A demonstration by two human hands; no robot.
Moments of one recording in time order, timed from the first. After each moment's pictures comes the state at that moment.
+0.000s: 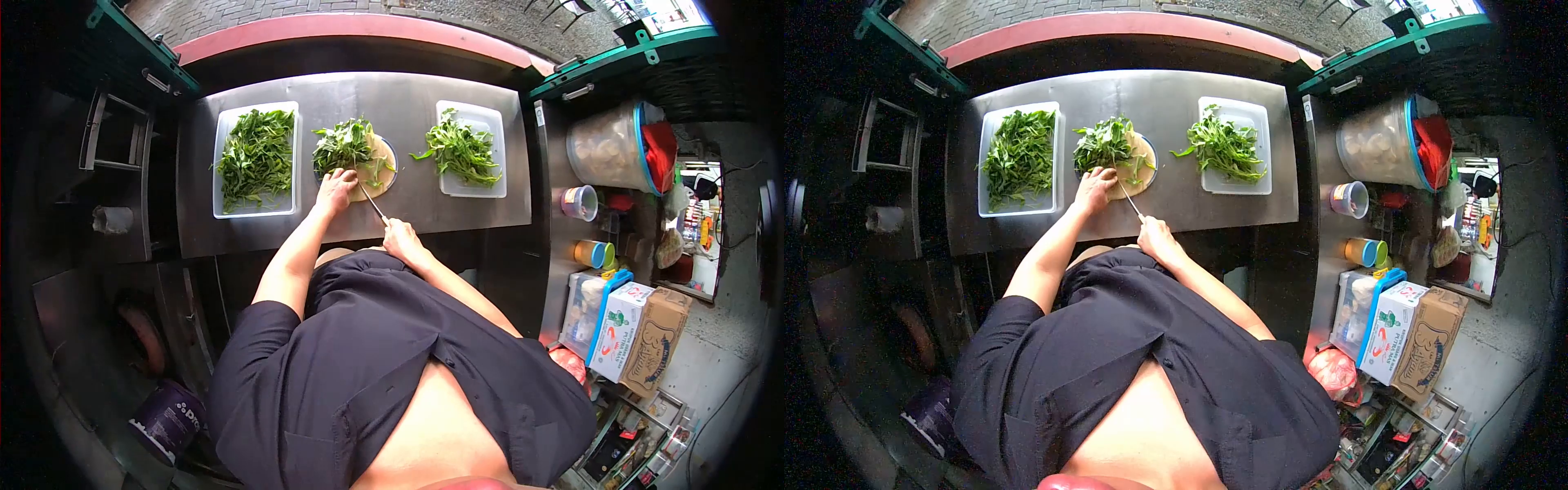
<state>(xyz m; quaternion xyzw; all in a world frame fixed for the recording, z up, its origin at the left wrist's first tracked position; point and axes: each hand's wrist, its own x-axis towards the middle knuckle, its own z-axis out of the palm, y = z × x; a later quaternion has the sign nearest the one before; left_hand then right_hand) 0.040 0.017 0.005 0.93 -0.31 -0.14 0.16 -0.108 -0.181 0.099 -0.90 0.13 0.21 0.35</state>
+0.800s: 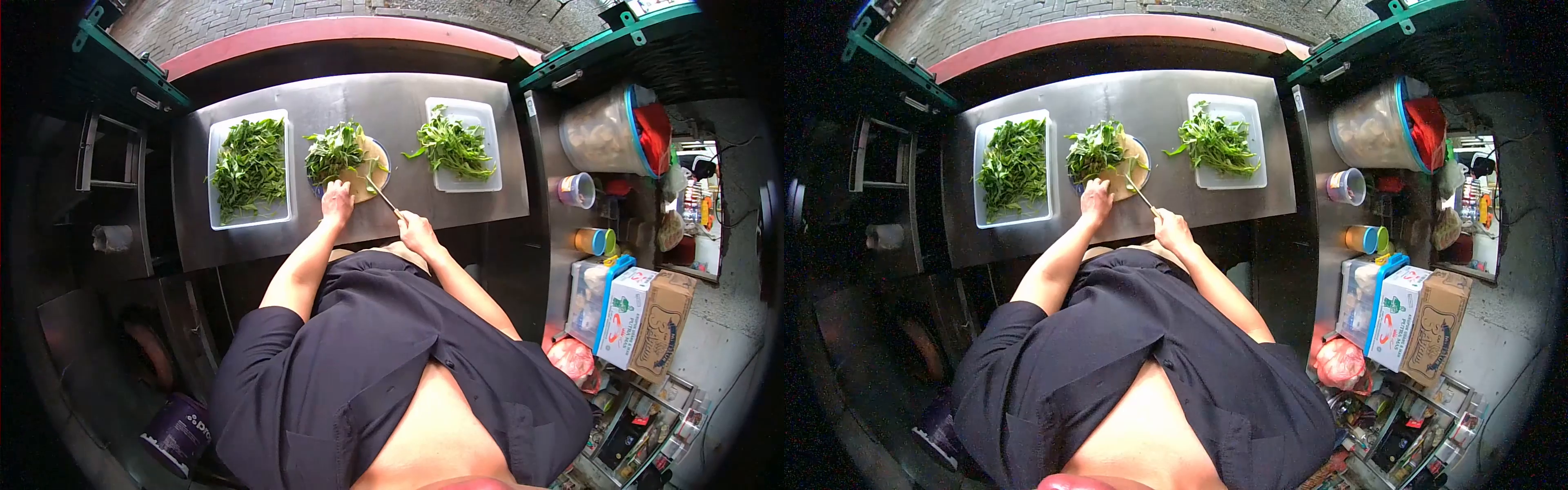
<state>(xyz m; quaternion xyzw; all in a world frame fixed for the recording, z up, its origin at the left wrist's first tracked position) 0.010 -0.012 -0.009 0.96 -0.16 -0.06 0.22 -0.109 -0.226 0.091 -0.91 0.14 0.12 0.38</state>
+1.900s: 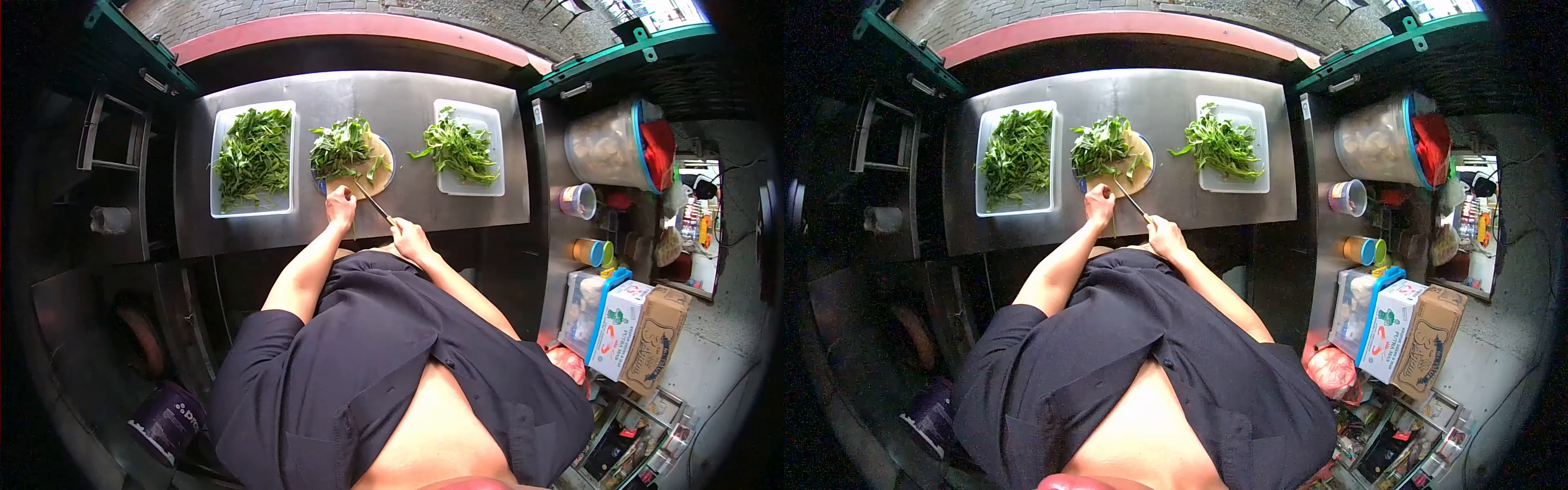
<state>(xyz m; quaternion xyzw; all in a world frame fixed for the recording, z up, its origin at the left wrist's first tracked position) -0.013 -0.021 -0.037 0.89 0.11 -0.06 0.44 -0.120 -0.209 0.093 -0.90 0.13 0.18 0.38</state>
